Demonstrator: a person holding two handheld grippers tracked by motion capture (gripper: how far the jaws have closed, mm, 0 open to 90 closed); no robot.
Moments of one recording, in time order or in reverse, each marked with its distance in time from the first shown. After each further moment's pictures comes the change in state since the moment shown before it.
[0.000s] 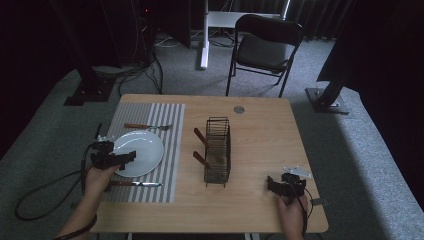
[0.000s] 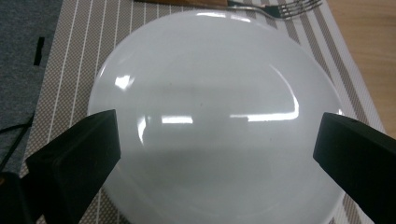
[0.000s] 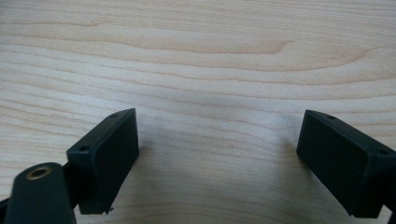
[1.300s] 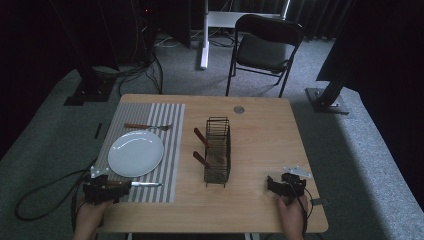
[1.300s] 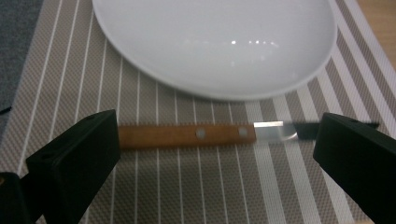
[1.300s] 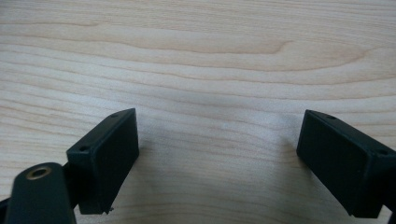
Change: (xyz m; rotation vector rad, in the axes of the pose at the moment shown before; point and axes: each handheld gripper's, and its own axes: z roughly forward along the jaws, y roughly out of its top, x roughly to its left) left arm -0.009 -0.090 -0.042 0.000 0.014 0.031; right arm 0.000 0.000 0.000 0.001 0.000 0.001
